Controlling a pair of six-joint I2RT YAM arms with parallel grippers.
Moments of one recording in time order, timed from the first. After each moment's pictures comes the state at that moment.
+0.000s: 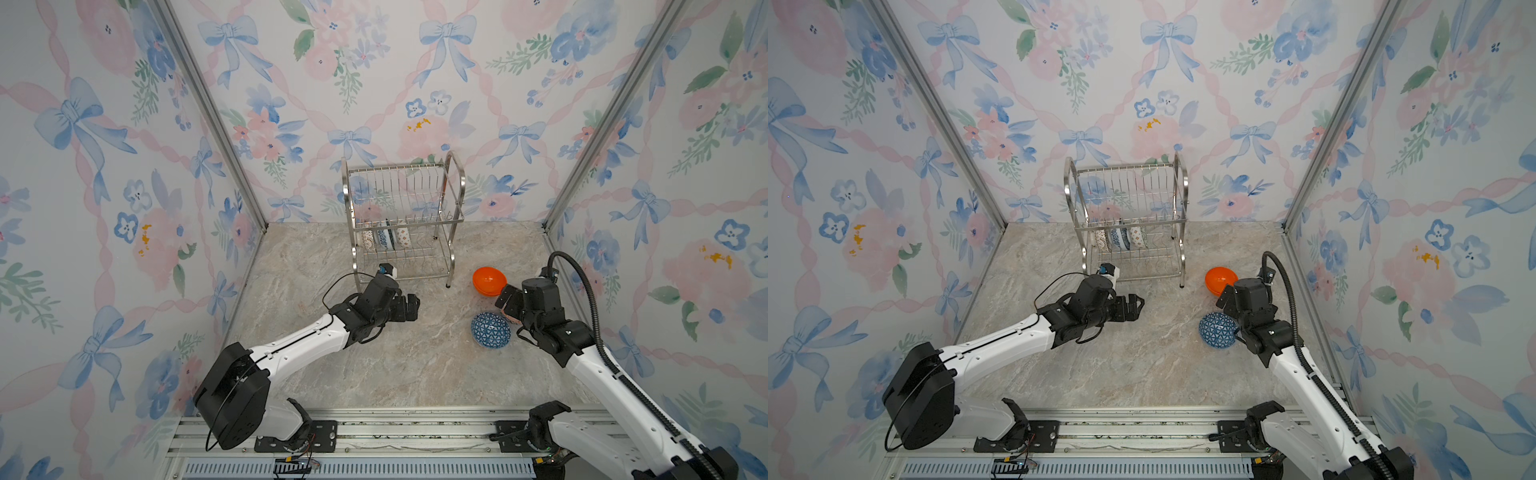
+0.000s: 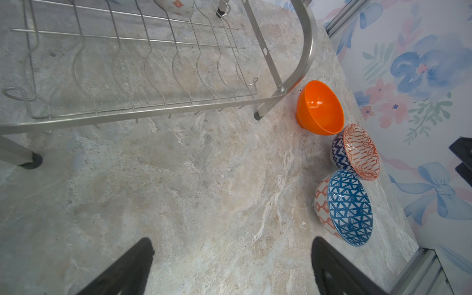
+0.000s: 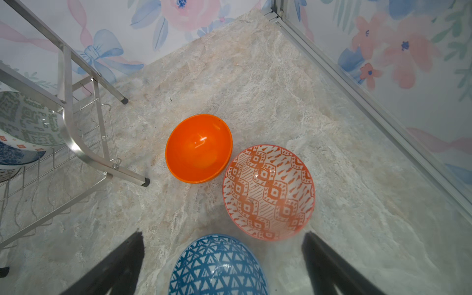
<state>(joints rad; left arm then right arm) -0.76 1.40 0.91 -0.17 -0.07 -0.62 0.31 0.93 0.74 -0.55 0.40 0.61</state>
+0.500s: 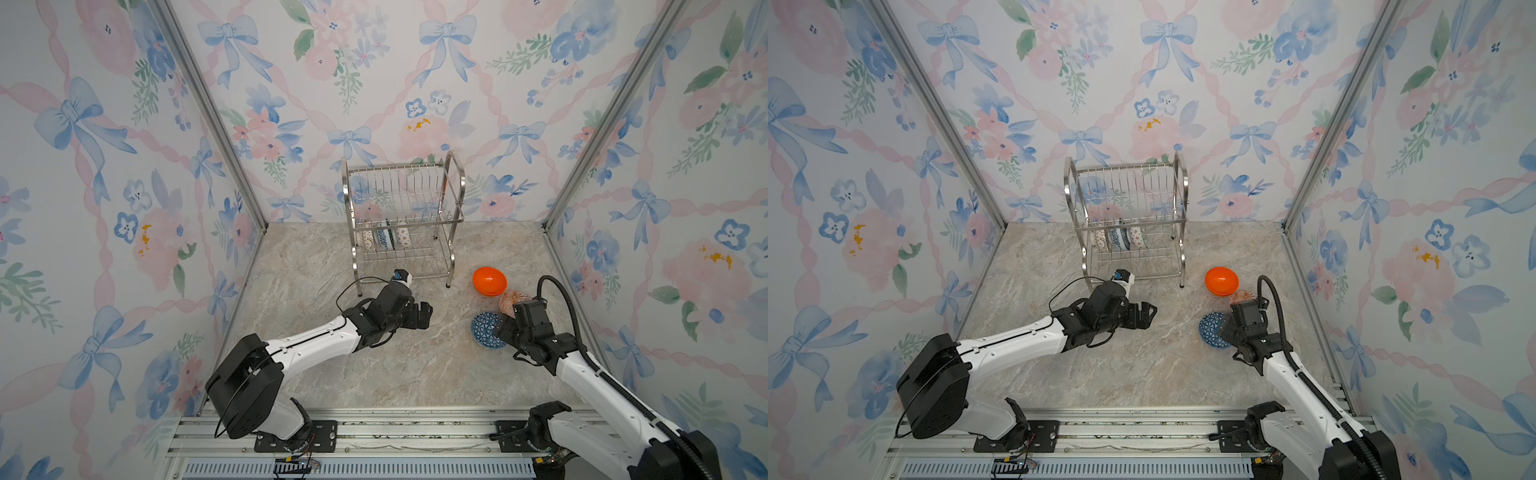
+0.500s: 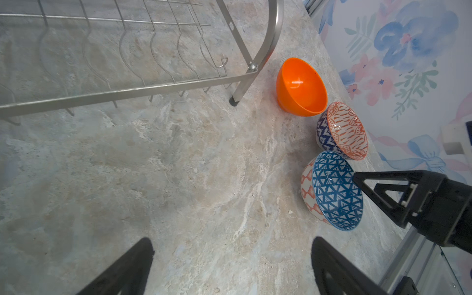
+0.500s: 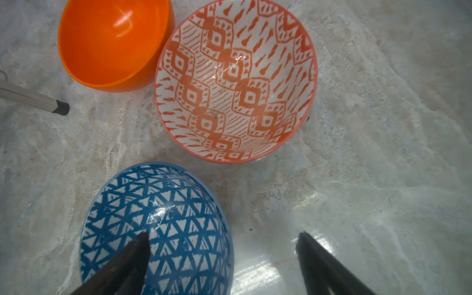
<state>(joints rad) -0.85 1.47 0.91 -0.10 -0.06 -0.60 0.25 1.00 0.54 -0.54 0.23 0.70</state>
